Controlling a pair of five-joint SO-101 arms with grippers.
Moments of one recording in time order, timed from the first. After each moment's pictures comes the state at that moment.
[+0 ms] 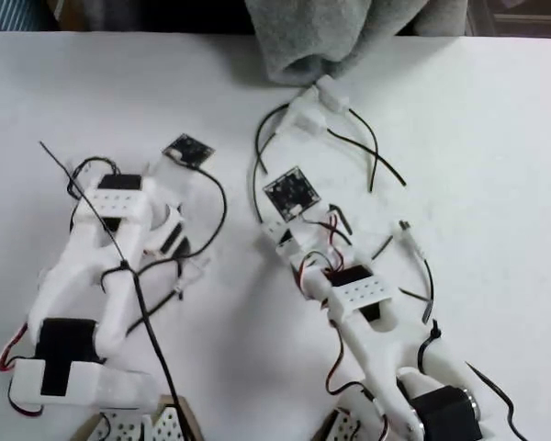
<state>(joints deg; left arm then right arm) -3.9 -2.3 33.0 64.0 -28.1 -22.2 -22.7 67.5 10.2 18.2</state>
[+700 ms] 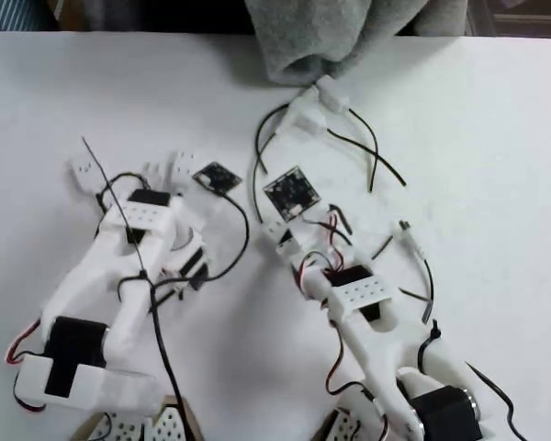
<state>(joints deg) 4.0 -2.3 39.1 63.7 -26.9 -22.2 -22.7 67.5 10.2 18.2</state>
